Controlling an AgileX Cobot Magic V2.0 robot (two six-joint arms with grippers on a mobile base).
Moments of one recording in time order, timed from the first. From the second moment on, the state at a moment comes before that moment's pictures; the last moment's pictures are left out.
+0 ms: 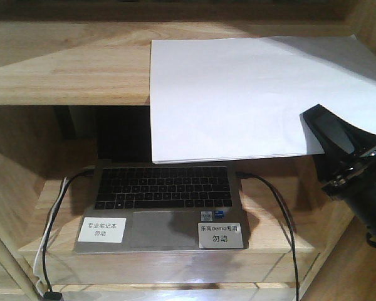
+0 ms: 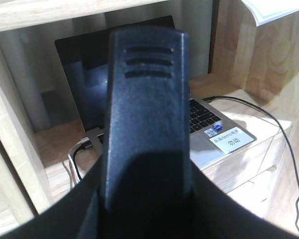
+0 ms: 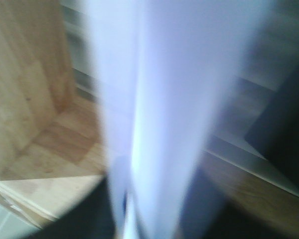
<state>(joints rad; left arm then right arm) -0.41 0.11 -0.62 -0.08 0.86 0.11 0.33 1.05 -0.28 -0.25 -1.04 1.45</state>
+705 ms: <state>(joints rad) -0.41 0.11 -0.62 -0.08 0.86 0.11 0.33 0.80 -0.28 -0.33 -0.87 1.41</state>
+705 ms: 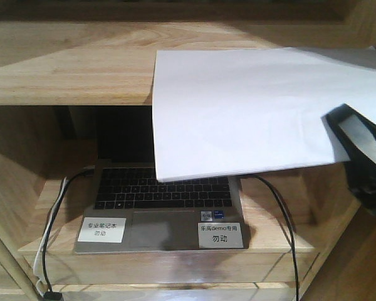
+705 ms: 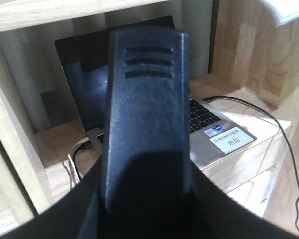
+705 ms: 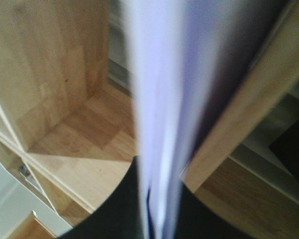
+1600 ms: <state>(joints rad) -0.41 0.11 -0.62 -0.08 0.86 0.11 0.33 0.28 0.02 -0.20 -0.66 1.40</state>
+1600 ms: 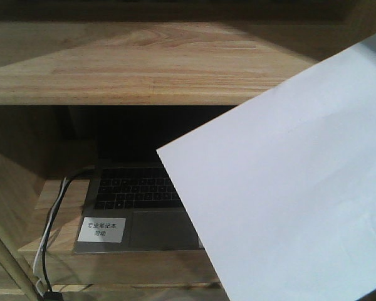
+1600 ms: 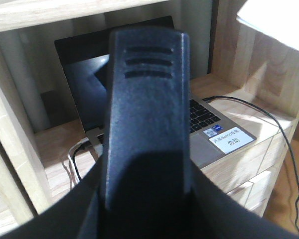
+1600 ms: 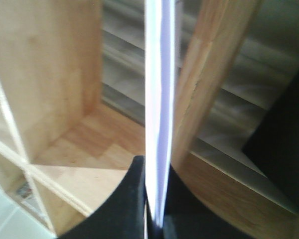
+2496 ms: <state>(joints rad) -0.41 0.11 -0.62 -0.08 0.86 0.11 0.33 0.11 0.03 -0.29 -0.56 1.42</state>
